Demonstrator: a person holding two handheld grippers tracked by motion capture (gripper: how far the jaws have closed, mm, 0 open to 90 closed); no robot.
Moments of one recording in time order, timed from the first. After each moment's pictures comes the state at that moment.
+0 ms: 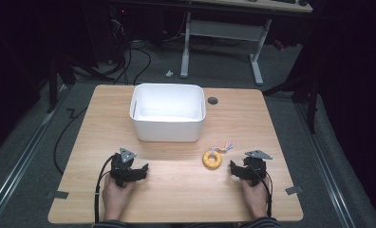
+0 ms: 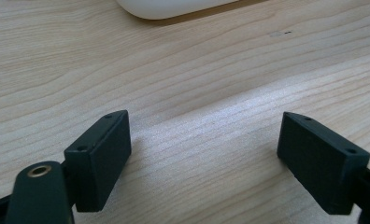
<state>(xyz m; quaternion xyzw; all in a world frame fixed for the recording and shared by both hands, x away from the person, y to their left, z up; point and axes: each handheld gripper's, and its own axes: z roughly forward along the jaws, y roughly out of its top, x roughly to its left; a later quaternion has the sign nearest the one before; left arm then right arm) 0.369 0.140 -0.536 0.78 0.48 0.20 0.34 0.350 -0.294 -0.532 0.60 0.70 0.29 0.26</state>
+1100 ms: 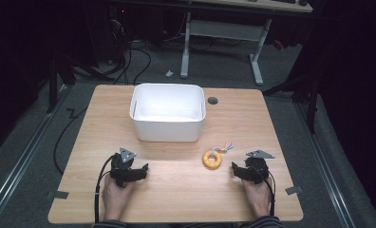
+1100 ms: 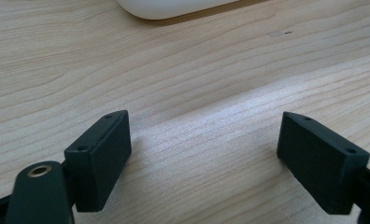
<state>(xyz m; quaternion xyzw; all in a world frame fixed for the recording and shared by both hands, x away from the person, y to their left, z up) 0.369 0.140 -0.536 0.78 0.48 0.20 0.34 0.345 -0.299 -0.523 0.58 0.73 0.29 0.23</state>
